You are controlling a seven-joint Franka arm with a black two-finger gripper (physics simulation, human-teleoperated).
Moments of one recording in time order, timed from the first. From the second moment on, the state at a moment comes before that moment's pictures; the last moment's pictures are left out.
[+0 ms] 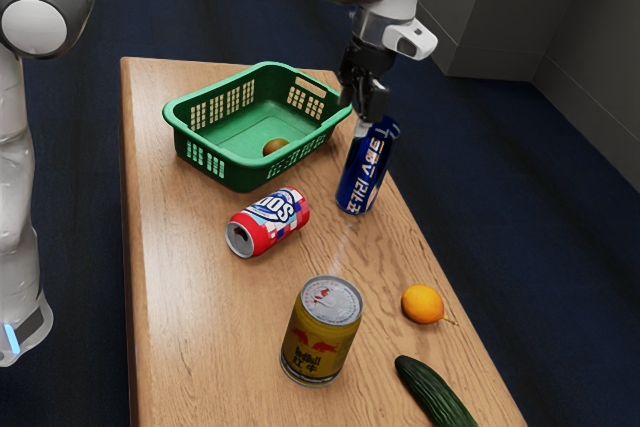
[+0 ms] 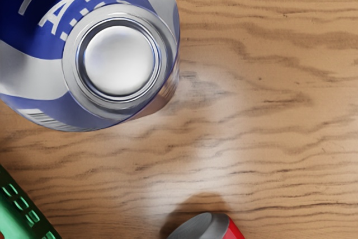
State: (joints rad) arm 0.00 0.00 0.00 -1.57 0.00 1.56 0.00
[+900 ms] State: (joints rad) arm -0.12 -0.41 0.19 -1.61 0.10 1.40 0.14
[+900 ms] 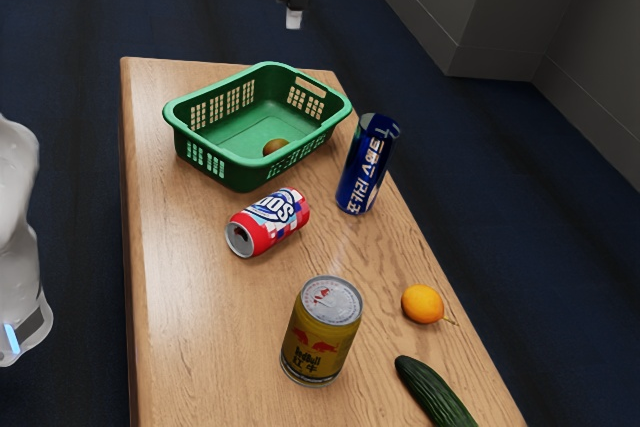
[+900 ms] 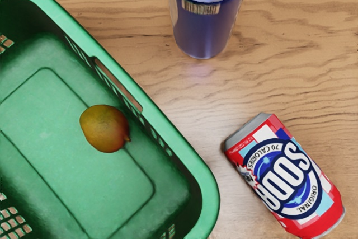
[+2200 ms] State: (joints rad) arm -0.25 -0.73 0.18 -2.03 0.16 1.48 0.65
